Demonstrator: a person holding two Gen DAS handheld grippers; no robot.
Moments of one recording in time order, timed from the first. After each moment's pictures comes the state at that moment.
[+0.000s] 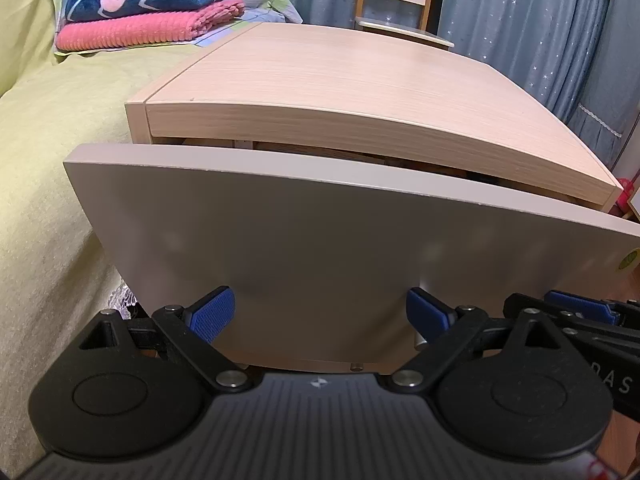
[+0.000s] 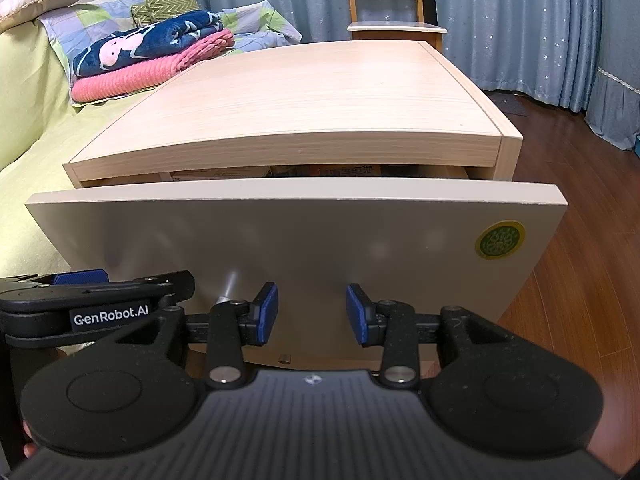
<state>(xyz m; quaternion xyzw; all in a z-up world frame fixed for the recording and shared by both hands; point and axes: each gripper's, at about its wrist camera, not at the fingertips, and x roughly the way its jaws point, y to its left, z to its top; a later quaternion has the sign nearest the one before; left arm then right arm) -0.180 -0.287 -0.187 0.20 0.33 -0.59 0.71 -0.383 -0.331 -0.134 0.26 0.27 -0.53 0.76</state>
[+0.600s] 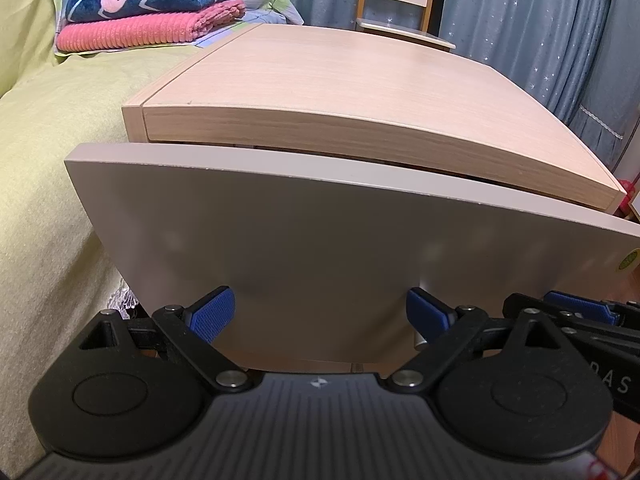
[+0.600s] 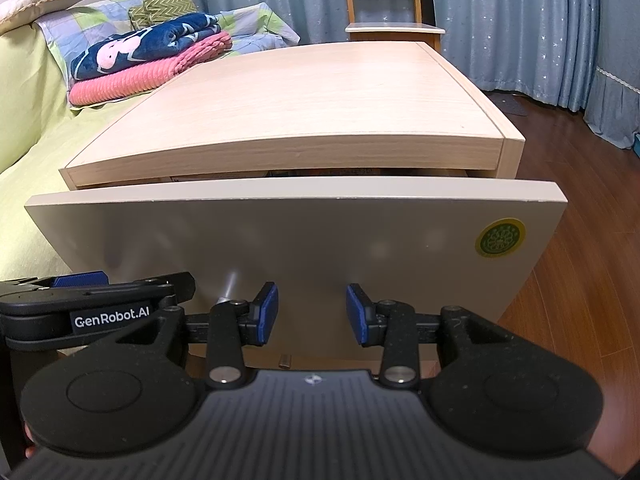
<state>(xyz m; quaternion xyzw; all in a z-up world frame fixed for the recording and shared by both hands) -0.177 -0.293 -0.187 0.20 0.33 -0.59 0.71 -0.381 -0.337 -0.135 0.26 0.26 -0.53 0.76</state>
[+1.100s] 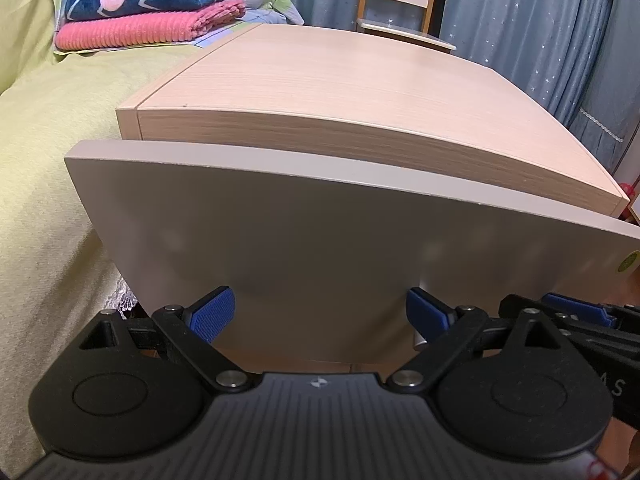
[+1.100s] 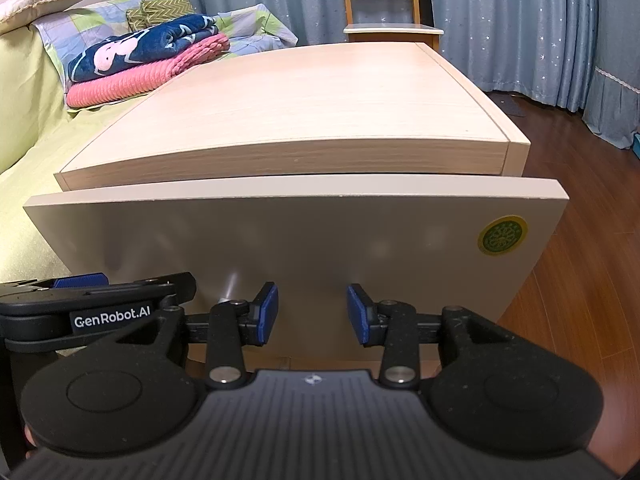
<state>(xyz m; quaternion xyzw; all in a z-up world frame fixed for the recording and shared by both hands) -0.175 -0.300 -0.188 0.20 0.33 -0.59 0.71 -0.377 -0.344 -0.137 0.26 0.26 -0.54 0.76</state>
